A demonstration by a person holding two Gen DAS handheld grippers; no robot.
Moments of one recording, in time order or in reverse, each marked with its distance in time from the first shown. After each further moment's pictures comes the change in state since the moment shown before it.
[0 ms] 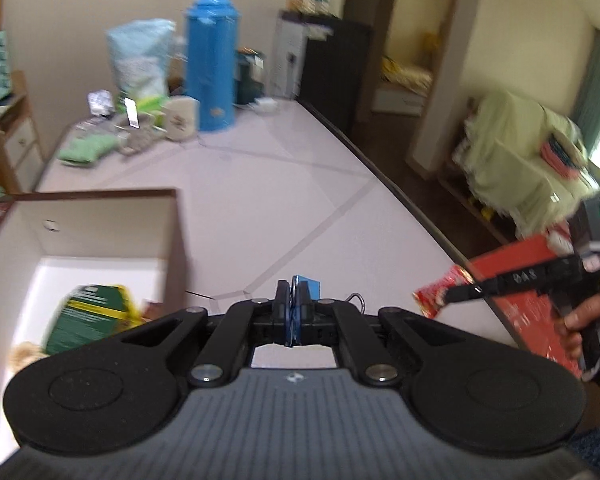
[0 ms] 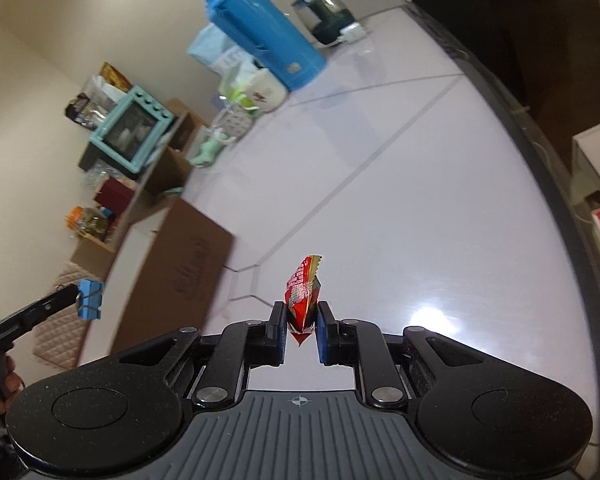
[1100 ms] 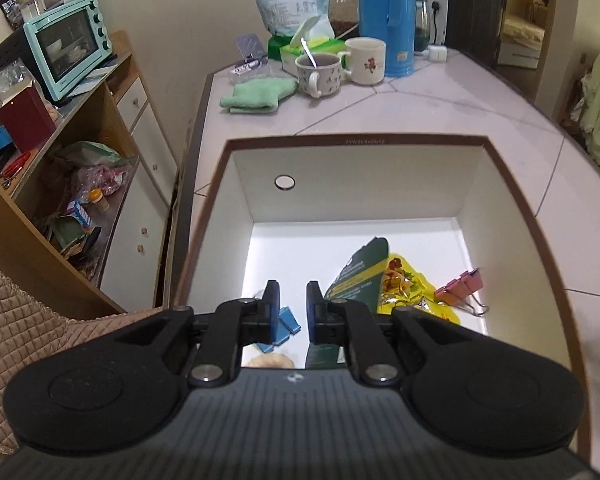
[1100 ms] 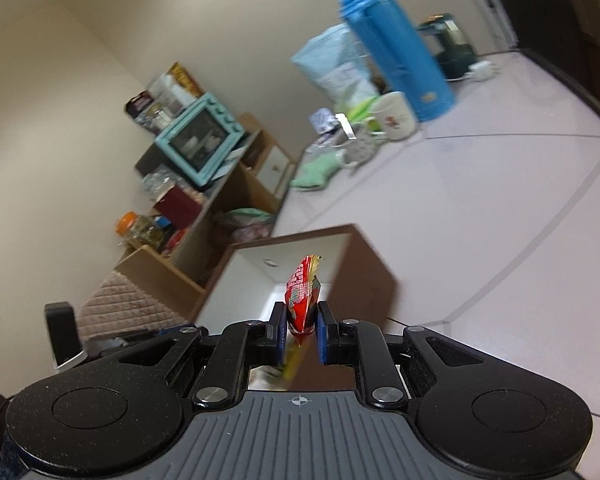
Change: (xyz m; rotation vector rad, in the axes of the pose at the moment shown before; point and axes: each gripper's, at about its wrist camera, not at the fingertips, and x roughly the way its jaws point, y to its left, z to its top) left arm 0.039 0.208 -0.003 0.010 0.165 0.265; right arm 0.120 0.190 0.008 -0.130 -0.085 0.098
